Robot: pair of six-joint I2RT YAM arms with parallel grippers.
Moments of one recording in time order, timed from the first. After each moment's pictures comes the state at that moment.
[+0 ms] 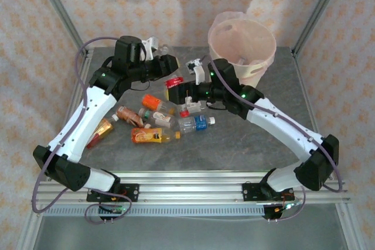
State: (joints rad) left arm -0.38 1.42 1.58 -0.65 0.43 -0.73; right arm 0.74 1.42 1.35 -0.33 -0.49 0.52
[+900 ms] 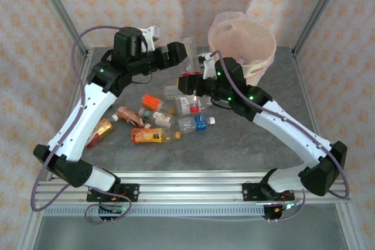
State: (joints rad) left arm -0.41 1.44 1.74 -0.69 0.29 -0.70; right arm 0.72 1.34 1.37 -0.40 -0.21 0.55
